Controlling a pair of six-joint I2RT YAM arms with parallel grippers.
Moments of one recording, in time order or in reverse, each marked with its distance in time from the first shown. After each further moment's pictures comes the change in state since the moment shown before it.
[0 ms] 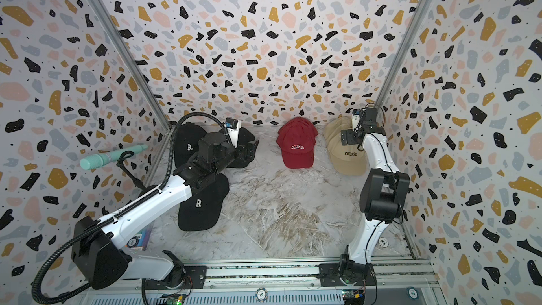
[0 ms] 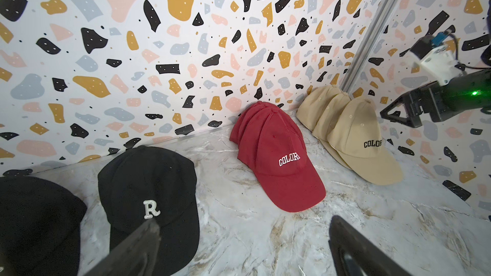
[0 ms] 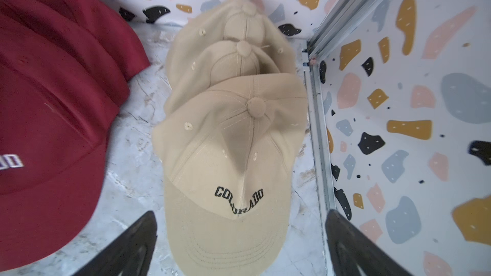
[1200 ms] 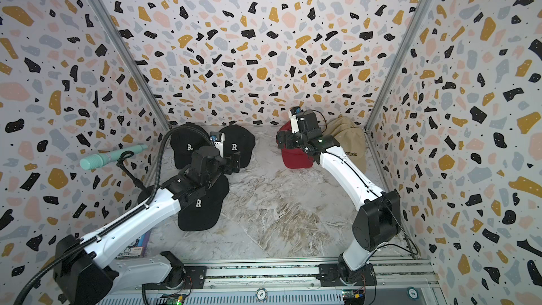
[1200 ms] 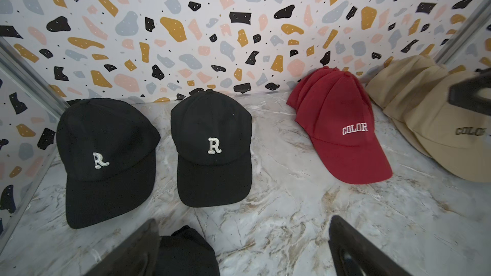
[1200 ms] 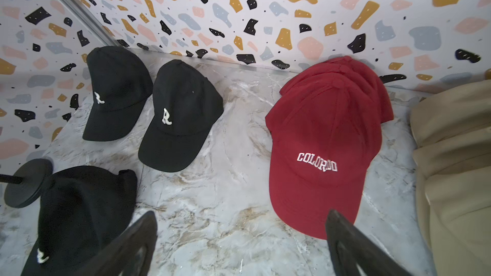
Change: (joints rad) left arm 0.025 -0.069 -0.099 -0.164 -0.235 -0.090; right arm 0.613 -0.235 -0.132 0.097 -0.055 0.406
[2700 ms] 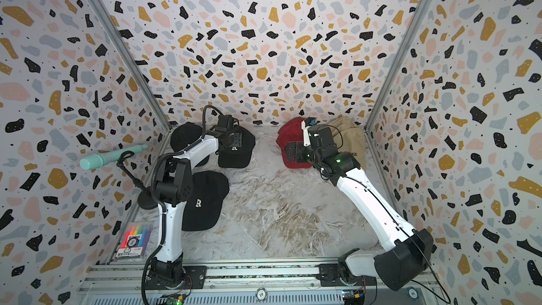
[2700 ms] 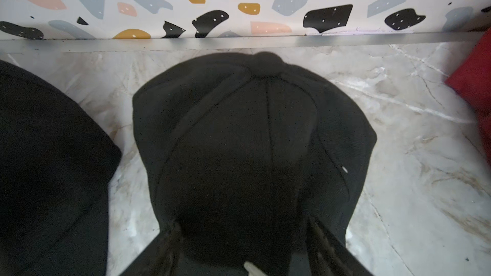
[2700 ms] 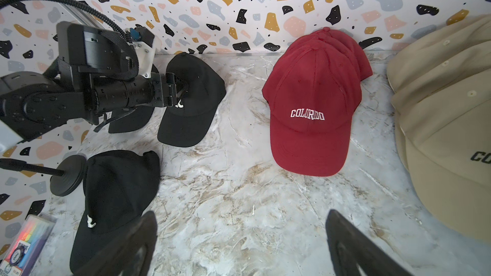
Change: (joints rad) left arm 0.311 0.977 0.806 -0.192 0.231 0.033; right arm 0.023 -0.312 -0.209 -0.087 0.063 0.130
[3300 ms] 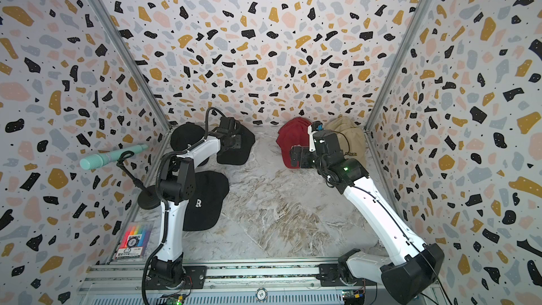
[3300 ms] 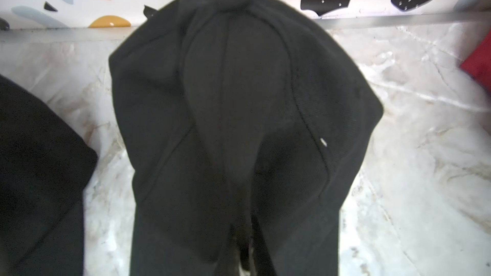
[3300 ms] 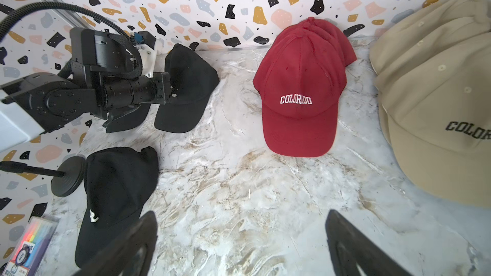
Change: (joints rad) left arm 0.000 0.041 0.021 0.006 0.028 -0.004; right arm 0.000 -0.116 -0.058 -0.060 0.041 0.049
